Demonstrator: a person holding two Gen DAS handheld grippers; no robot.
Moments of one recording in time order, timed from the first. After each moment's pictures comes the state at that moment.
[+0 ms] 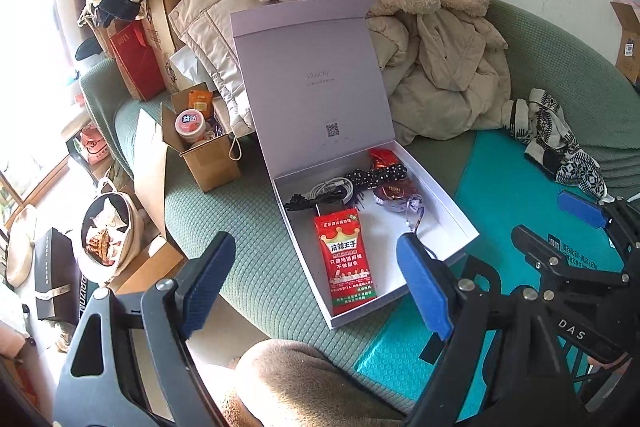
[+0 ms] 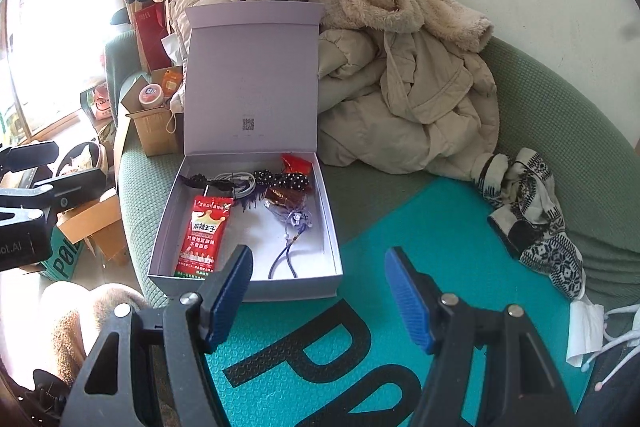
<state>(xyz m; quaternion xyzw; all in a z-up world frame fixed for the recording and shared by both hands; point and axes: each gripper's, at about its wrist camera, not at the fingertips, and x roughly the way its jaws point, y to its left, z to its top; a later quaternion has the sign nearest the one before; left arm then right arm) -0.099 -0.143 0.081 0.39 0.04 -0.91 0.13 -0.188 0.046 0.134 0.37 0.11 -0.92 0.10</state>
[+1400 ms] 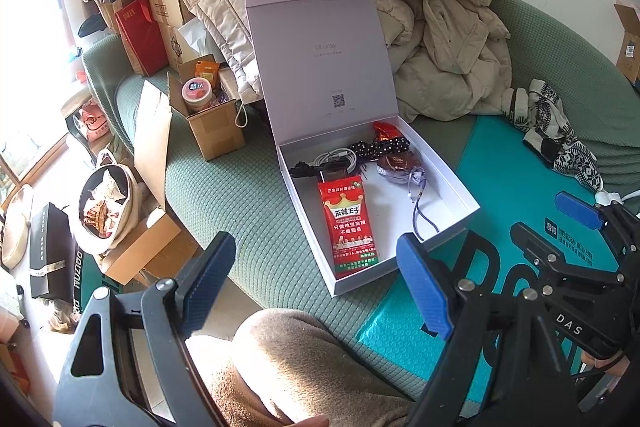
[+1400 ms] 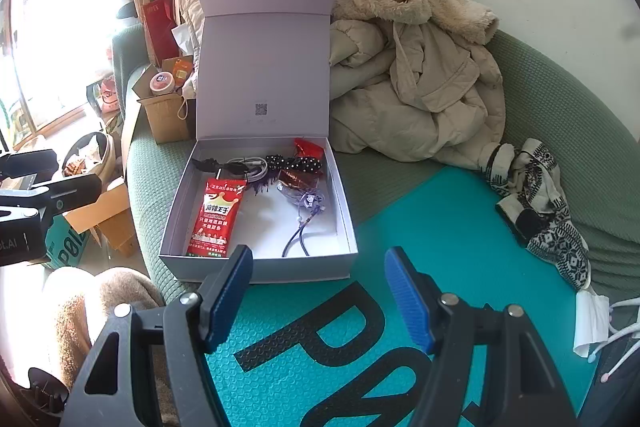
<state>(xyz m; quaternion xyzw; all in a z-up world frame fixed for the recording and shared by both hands) -0.073 -0.148 0.063 0.41 0.07 -0.90 0.14 -0.175 0.040 0.126 0.38 0.11 -0.91 0.11</state>
